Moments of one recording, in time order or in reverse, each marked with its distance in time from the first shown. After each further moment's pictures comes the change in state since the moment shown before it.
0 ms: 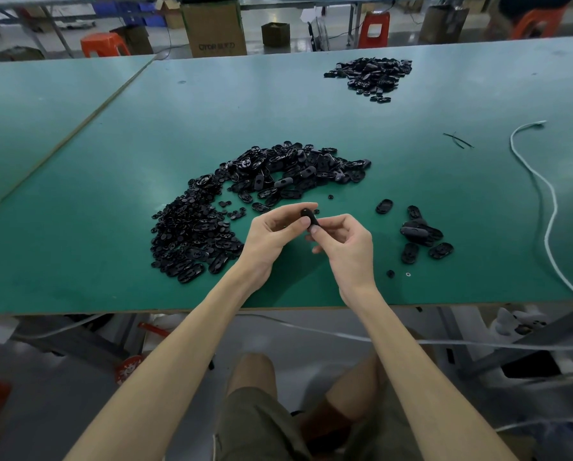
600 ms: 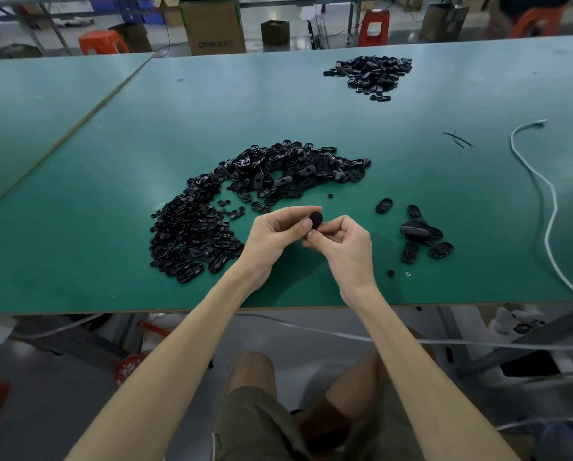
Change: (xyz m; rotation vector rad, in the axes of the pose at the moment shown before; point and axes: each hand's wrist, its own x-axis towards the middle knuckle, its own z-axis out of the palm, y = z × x) left_hand 0.000 0.001 0.001 -0.021 -0.044 -0.022; right_hand -0.001 0.001 -0.003 -0.020 -0.050 0.036
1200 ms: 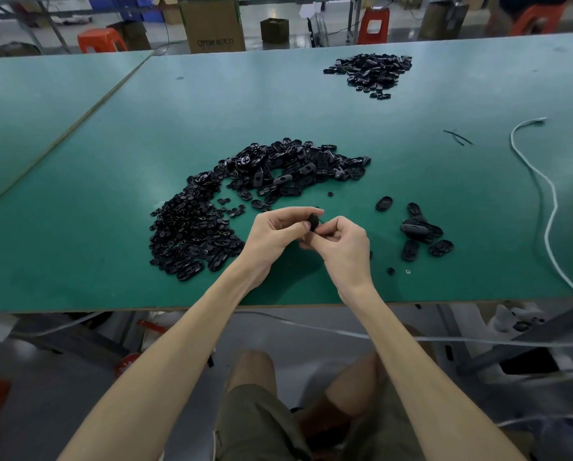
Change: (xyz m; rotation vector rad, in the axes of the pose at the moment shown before) left_hand 0.001 -0.002 0.000 0.060 0.000 -0.028; right_hand -0.003 -0.002 0.003 -0.141 0.024 -0.006
